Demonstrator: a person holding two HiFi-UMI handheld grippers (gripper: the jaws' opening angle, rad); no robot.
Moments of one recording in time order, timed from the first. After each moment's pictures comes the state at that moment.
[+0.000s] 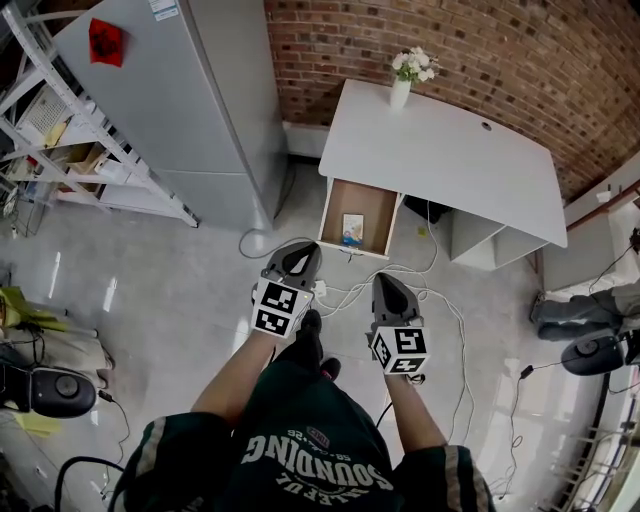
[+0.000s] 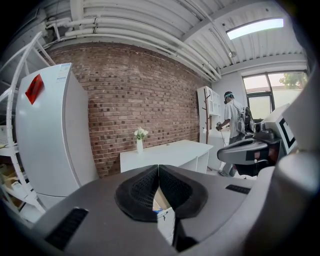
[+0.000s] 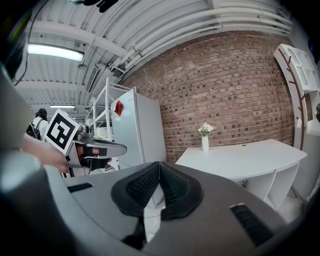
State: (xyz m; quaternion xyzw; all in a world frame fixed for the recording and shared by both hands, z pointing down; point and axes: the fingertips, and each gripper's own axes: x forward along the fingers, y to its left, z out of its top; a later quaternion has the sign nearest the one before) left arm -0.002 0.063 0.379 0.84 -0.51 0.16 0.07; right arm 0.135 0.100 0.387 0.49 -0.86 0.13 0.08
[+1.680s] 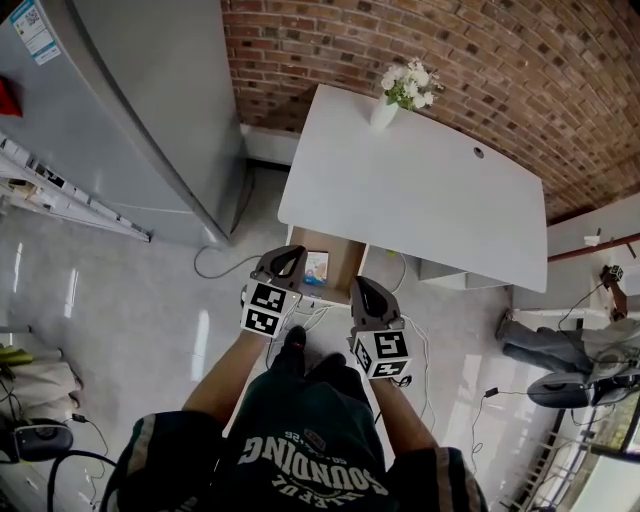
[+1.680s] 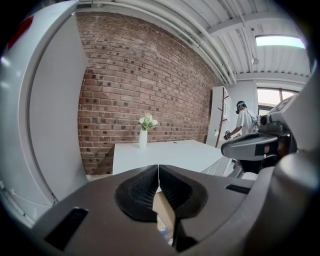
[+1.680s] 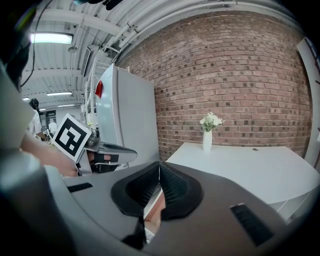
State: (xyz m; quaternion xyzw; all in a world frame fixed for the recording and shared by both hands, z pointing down) left arm 0.007 -0.180 0.457 0.85 -0.49 0.15 0.15; right arm 0.121 -0.134 0.424 0.47 -0.86 0.13 0.16
